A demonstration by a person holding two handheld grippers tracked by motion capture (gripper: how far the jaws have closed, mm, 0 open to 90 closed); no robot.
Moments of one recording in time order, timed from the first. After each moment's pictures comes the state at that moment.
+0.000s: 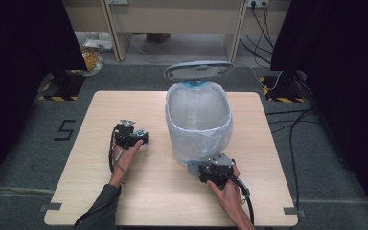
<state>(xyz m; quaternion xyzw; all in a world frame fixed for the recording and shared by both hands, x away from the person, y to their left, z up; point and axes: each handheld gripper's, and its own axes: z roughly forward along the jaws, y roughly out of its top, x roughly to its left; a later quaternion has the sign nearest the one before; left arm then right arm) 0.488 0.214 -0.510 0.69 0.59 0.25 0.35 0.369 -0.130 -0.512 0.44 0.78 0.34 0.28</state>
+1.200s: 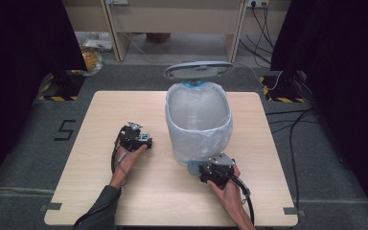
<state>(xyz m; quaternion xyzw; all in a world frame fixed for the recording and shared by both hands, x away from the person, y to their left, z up) 0.485 0.200 -0.518 0.74 0.55 0.23 0.32 0.370 -0.132 -0.513 0.44 0.78 0.35 0.28</state>
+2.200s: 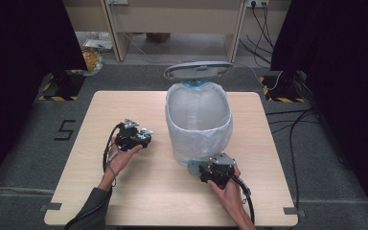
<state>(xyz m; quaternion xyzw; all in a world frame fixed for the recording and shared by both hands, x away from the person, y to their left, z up) 0.463 0.208 -0.475 0.76 0.49 0.20 0.37 0.370 -0.133 -0.513 0.45 0.78 0.35 0.26</state>
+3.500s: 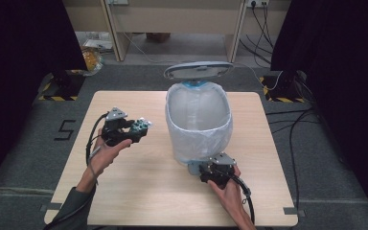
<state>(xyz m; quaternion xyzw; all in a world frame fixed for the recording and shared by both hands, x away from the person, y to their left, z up) 0.425 0.220 -0.382 0.76 0.43 0.18 0.45 0.371 -0.134 -0.513 0.45 0.78 0.35 0.26</state>
